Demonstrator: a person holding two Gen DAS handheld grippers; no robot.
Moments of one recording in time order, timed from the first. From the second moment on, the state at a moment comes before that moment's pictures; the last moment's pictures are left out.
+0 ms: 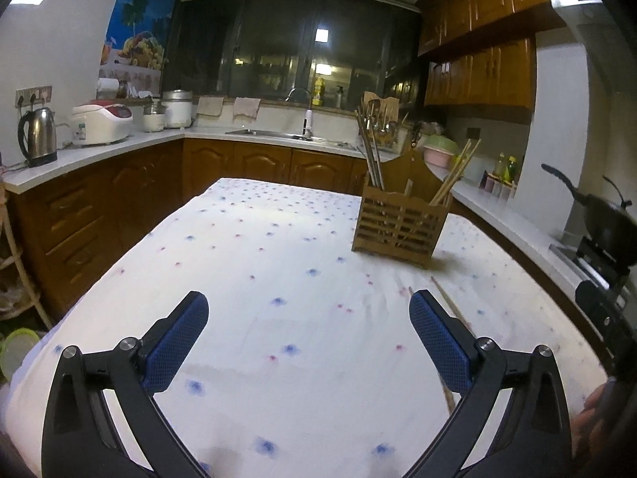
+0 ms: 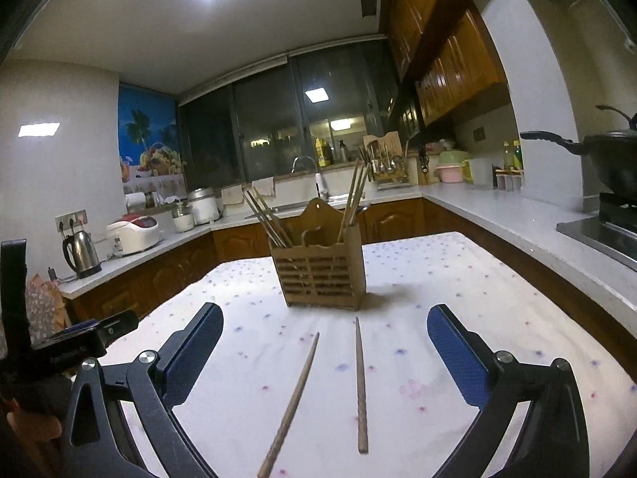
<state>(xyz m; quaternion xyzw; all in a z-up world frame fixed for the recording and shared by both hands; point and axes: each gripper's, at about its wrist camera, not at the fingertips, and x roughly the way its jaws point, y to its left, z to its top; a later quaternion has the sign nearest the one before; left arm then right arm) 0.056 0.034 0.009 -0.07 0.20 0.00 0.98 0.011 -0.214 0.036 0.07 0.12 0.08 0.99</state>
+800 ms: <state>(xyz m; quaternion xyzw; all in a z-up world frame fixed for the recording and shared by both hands) 0.034 0.010 -0.011 0.01 0.20 0.02 0.98 -0.018 -0.216 0.014 0.04 0.12 0.06 0.99</state>
